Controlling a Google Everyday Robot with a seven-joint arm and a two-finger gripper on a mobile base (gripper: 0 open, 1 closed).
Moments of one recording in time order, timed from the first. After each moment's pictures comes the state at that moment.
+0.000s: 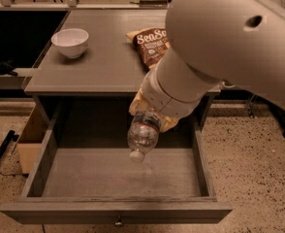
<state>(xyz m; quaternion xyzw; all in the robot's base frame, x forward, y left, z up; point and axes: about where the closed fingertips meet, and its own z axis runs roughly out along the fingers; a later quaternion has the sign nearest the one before) 0.439 -0.020 0.895 -0.95 0.20 -0.14 0.17</state>
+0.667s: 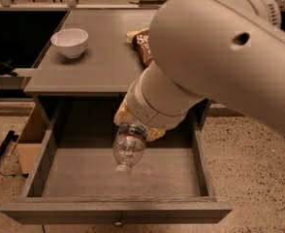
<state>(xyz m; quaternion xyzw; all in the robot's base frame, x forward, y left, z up) 0.415 0.011 0.892 -0.96 0.16 -0.14 0.20</state>
